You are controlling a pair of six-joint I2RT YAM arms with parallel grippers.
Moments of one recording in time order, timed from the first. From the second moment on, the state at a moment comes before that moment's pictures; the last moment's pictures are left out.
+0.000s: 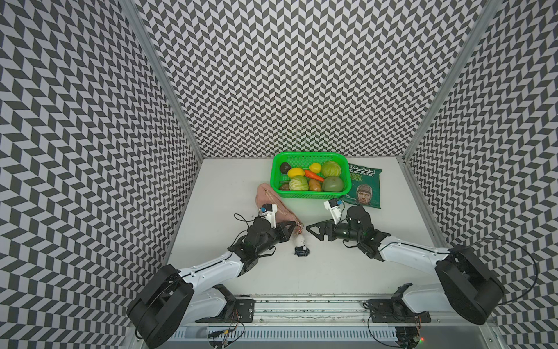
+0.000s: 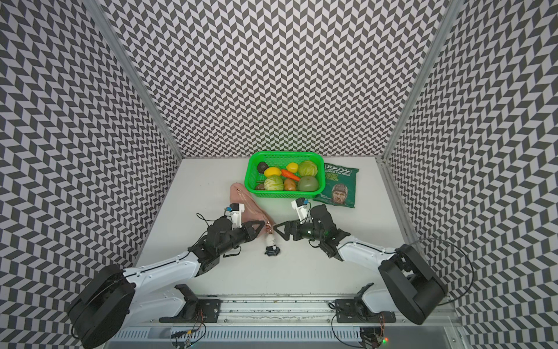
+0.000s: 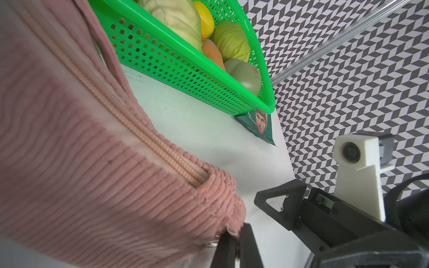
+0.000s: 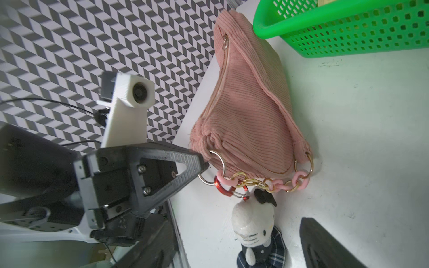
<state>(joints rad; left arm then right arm) -0.68 1.18 0.39 0.45 0.14 -0.91 0.60 1.37 0.54 0.41 -0.55 0.66</state>
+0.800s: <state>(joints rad) -0.66 1.18 0.39 0.60 0.22 -1.15 0.55 1.44 0.55 0.70 -0.79 0.91</state>
